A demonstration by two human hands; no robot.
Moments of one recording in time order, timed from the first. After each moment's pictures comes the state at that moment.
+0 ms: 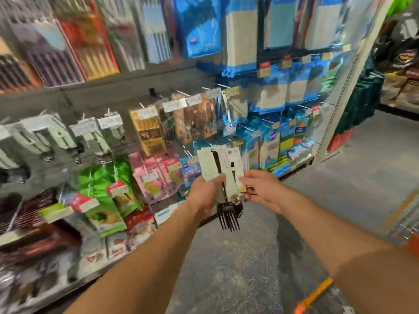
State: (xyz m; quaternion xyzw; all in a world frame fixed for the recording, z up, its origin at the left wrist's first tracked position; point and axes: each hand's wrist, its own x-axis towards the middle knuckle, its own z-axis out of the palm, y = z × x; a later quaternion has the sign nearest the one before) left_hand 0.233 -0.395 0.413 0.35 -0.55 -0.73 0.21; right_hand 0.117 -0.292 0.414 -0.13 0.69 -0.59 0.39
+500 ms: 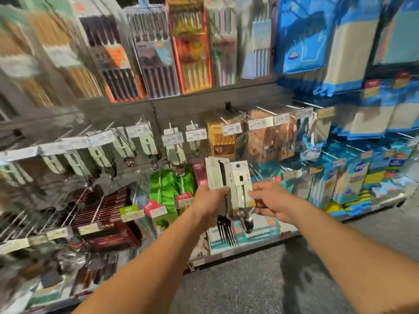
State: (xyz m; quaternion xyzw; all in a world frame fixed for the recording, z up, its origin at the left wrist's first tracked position) left_hand 0.363 -0.598 0.428 0.45 -0.55 -0.65 0.26; right_hand 0.209 -0.515 0.426 -0.25 0.70 -0.49 0.45
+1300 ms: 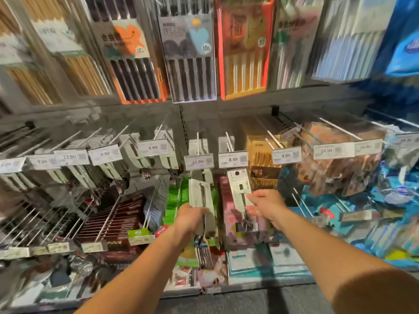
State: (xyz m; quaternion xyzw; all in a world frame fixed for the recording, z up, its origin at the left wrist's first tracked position) left_hand 0.378 -0.814 0.389 0.62 -0.49 -0.56 0.24; right_hand 0.170 -0.786 0.358 -0.28 0.72 -0.46 0.44
